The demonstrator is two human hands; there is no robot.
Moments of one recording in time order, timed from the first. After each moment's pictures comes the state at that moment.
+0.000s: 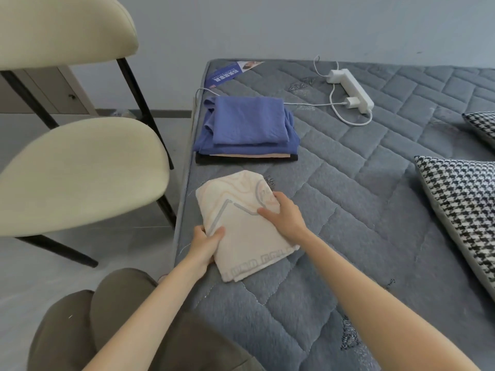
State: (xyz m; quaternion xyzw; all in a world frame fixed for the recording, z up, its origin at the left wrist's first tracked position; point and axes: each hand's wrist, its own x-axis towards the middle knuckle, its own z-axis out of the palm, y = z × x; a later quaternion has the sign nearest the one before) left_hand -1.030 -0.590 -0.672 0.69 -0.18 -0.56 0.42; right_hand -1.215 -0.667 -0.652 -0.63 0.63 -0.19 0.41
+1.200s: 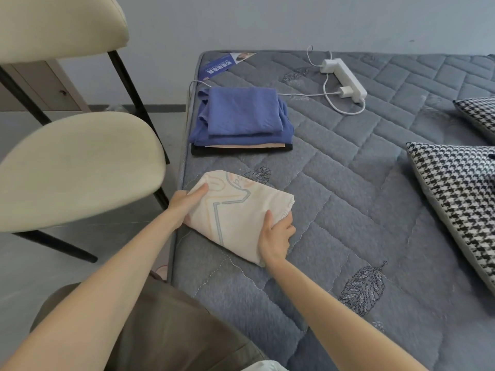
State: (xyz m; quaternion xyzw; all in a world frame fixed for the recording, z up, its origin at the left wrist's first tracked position) left_hand -0.983 -0.646 -0.641 0.77 -0.27 -0.49 0.32; right_hand -1.171 -0.589 -0.660 -0.34 0.77 -0.33 0.43
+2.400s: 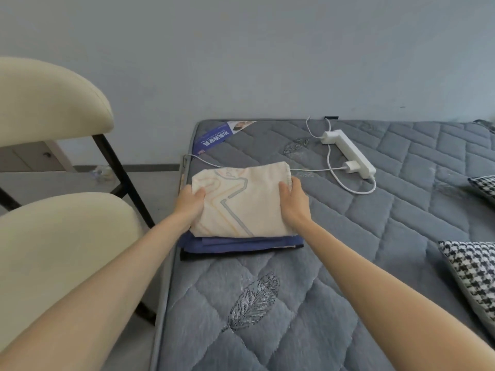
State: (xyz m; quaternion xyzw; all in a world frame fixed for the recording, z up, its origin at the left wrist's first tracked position) left_hand -0.963 -0.892 -0.587 0.75 -0.41 -0.36 0.37; right_hand -1.184 -0.898 -0.576 -0.55 0.67 -0.36 0.35
